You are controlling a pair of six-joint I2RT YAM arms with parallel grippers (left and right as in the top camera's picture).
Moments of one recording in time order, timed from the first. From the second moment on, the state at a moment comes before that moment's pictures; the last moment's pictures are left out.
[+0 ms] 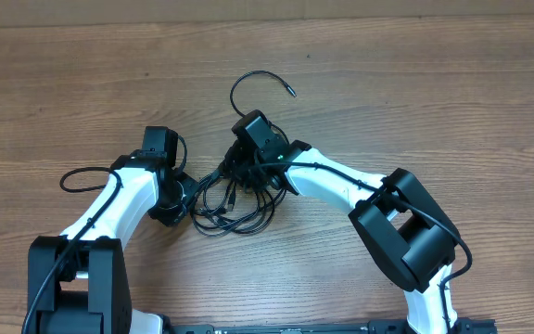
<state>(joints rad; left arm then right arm) -0.07 1.64 0.89 -0.74 0.10 -1.00 0.73 2.09 1.36 -0.21 -0.29 1.33</state>
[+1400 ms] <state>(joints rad) -0.07 1.31 1.39 -0.95 0.25 -0.52 0.71 2.06 1.43 -0.85 -0.02 0.90</state>
